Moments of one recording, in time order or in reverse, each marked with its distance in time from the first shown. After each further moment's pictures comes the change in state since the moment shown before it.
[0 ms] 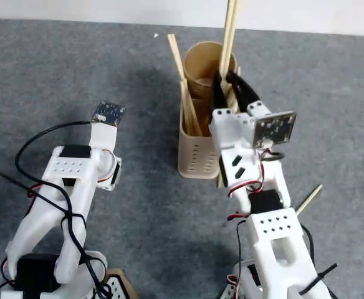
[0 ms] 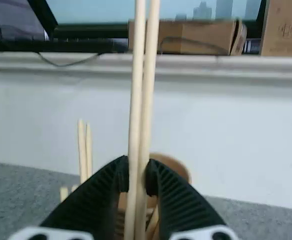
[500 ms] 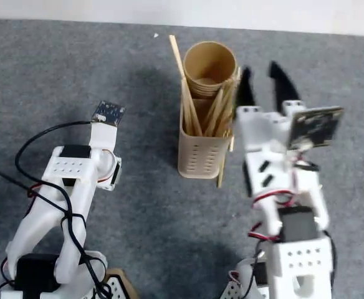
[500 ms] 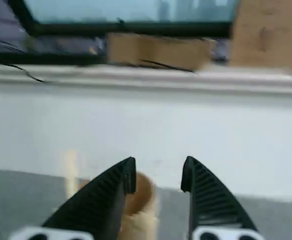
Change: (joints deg) left arm 0.0 0.0 0.0 0.0 0.0; right arm 7.7 -13.3 -21.1 40.1 -0.2
